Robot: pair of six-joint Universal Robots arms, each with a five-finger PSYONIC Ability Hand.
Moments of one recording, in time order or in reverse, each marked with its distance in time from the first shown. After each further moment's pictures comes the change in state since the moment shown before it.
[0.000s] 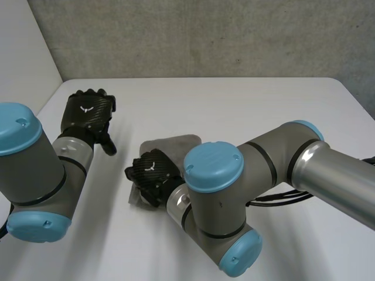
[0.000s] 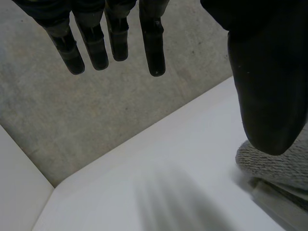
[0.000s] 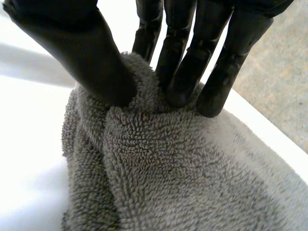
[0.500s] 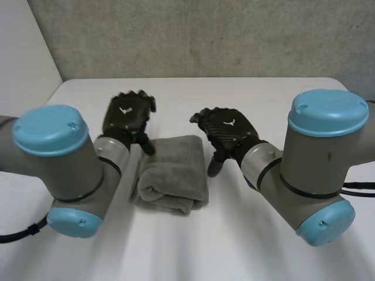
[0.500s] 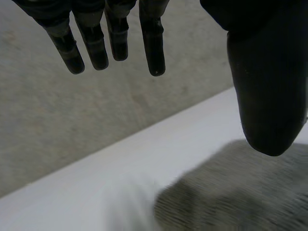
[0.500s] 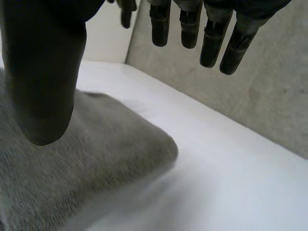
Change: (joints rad) left arm -0.140 -0.153 0.151 -0.013 0.038 -0.158; right arm -0.296 -0.328 0.280 0.000 -0.001 0.230; left_hand -0.005 -0.002 0.000 -0.005 -0.003; right_hand -0.837 -0.805 -0.832 -0.821 -0.832
